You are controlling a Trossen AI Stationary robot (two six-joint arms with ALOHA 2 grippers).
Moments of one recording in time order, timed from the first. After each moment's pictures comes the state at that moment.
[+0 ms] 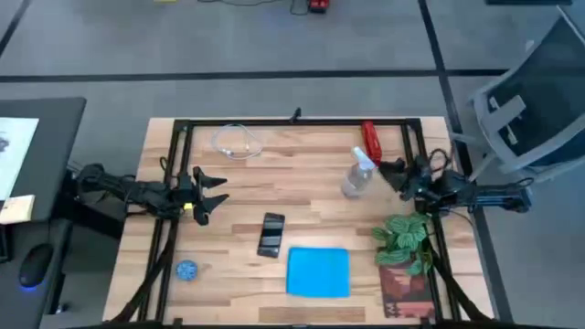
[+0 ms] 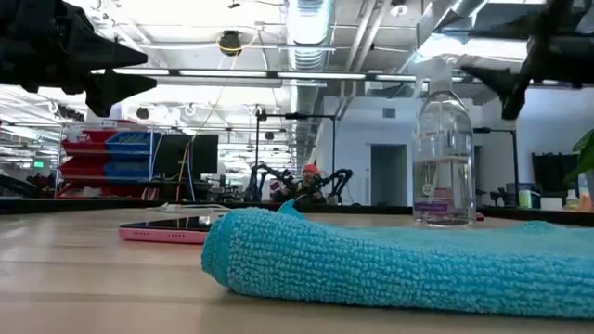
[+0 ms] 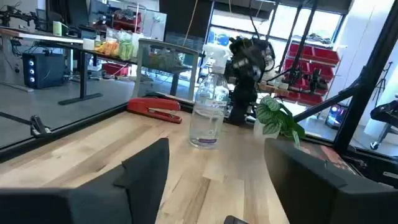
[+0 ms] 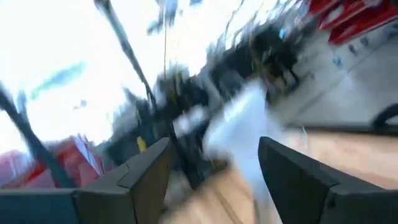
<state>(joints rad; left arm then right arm) -0.34 0.04 0.01 0.07 -0.60 -0.19 -0.01 0.03 0.01 0.42 0.40 0.63</state>
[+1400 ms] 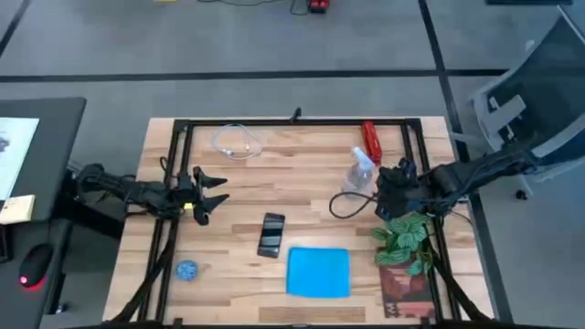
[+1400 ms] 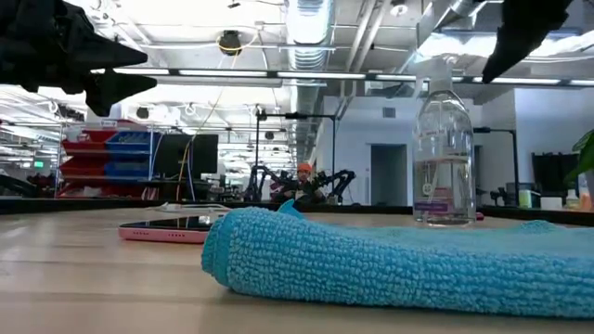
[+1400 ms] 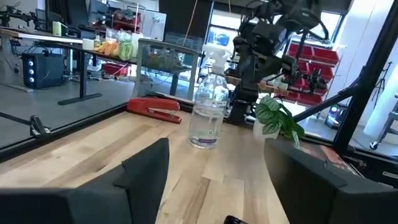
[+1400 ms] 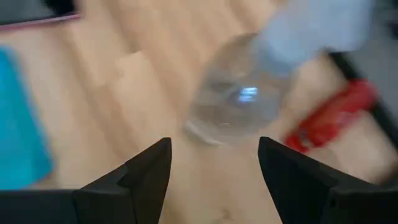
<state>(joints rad) -0.34 0.04 0.01 0.07 -0.60 -0.19 0.35 1.05 1.04 -1.22 0.66 0.80</state>
